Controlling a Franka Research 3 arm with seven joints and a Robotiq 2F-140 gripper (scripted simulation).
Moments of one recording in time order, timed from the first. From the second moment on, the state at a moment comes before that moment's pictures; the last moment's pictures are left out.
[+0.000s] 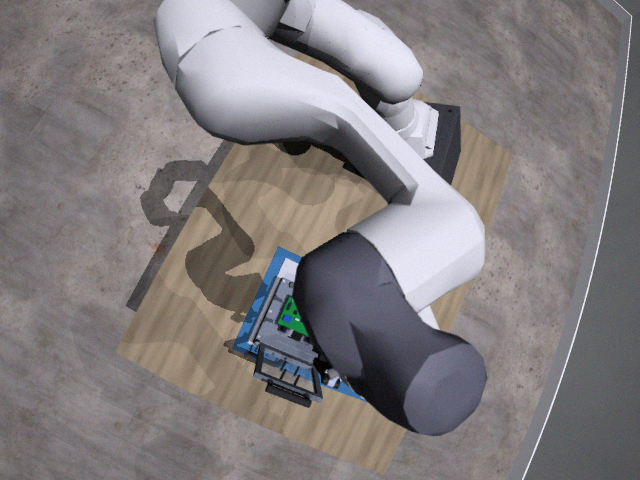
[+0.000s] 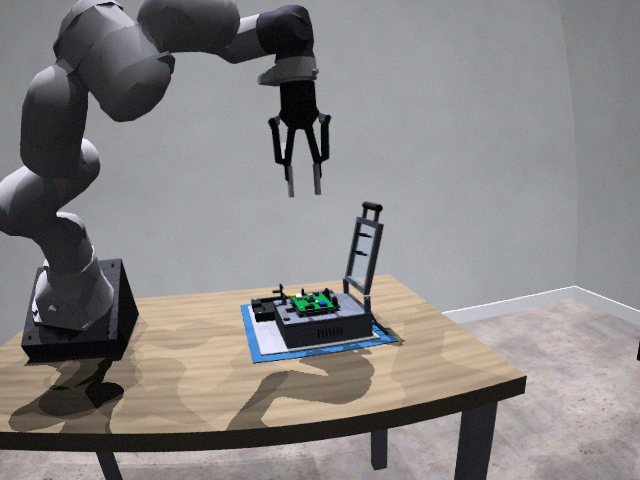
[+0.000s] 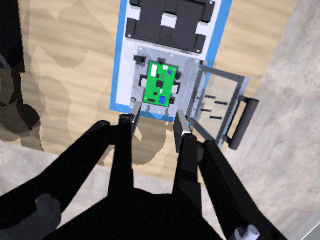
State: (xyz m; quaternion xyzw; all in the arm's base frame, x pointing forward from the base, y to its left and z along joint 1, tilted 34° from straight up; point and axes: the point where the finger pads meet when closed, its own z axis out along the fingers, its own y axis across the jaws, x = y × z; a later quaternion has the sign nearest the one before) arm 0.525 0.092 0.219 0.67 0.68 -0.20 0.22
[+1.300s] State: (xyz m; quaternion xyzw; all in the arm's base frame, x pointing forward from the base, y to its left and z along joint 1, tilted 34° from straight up) arm 0.532 0.095 0.220 0.67 0.68 -0.20 0.22
